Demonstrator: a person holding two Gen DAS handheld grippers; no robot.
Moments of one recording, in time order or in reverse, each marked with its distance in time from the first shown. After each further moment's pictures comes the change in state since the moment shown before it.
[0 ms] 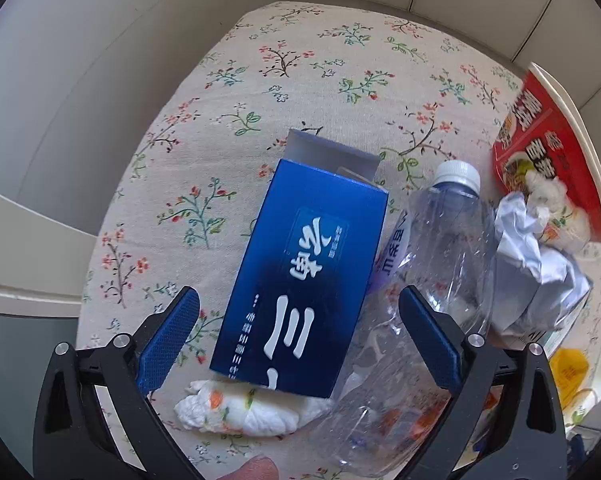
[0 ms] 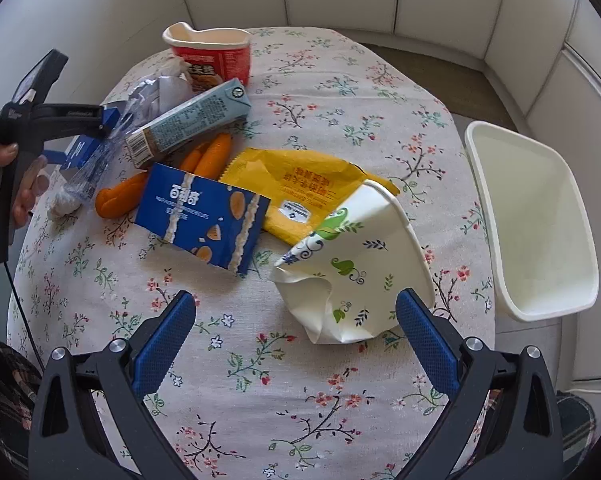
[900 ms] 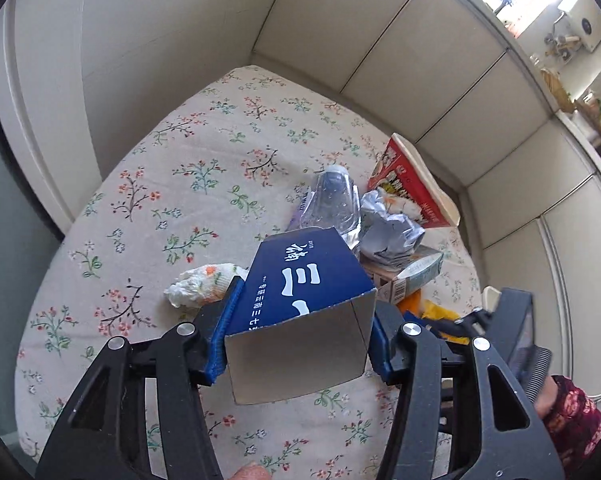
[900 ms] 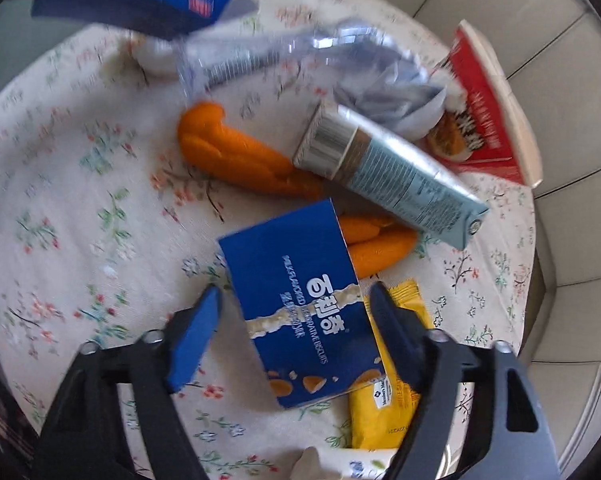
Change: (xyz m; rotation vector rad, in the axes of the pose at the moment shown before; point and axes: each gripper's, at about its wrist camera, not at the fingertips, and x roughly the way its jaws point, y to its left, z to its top) left arm -0.104 0.049 -0.086 -0.125 -0.259 -0.399; right arm 0.073 0.123 0.050 -0.872 0.131 0.009
